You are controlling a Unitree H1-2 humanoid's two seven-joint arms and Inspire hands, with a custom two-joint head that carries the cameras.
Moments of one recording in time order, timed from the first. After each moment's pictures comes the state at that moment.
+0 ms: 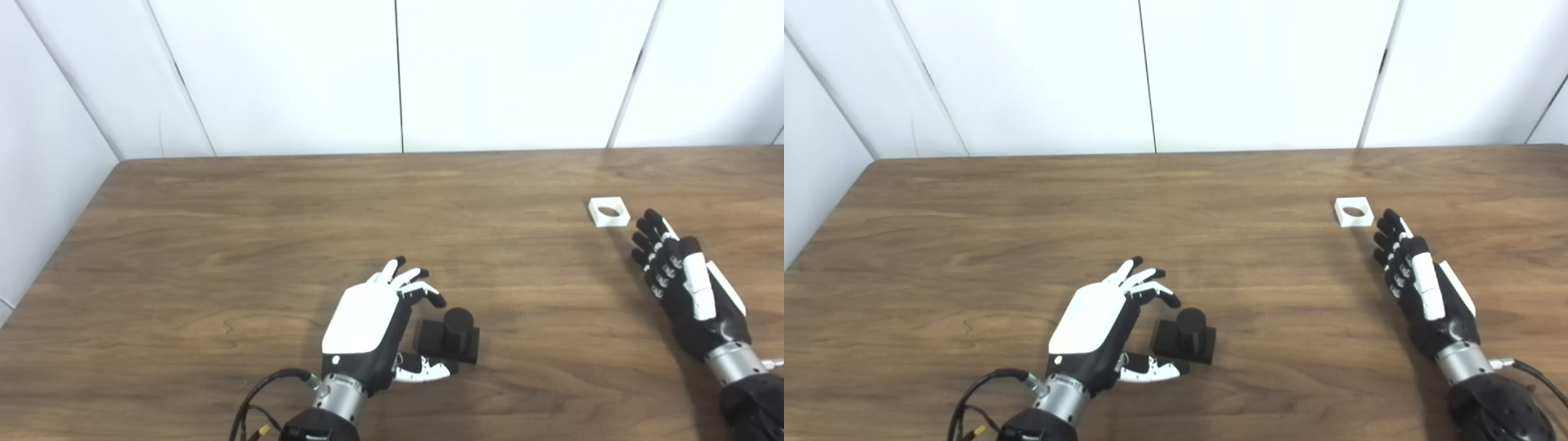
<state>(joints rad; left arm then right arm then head) 0.09 0.05 -0.46 -0.51 1.11 0.35 -0.27 -0.07 -0.32 -0.14 0.06 0.29 0.04 0.27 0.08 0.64</state>
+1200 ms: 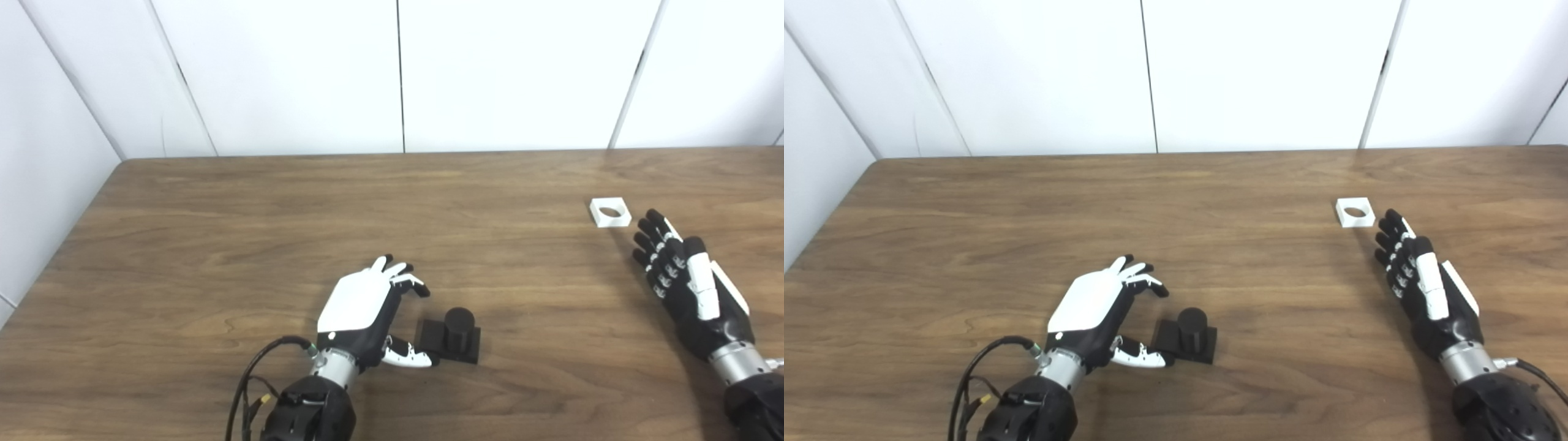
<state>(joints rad) 0.00 0.06 -0.38 -0.39 1.13 0.33 -0.37 -0.07 -0.34 -0.15 0.07 0.31 0.04 0.29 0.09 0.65</state>
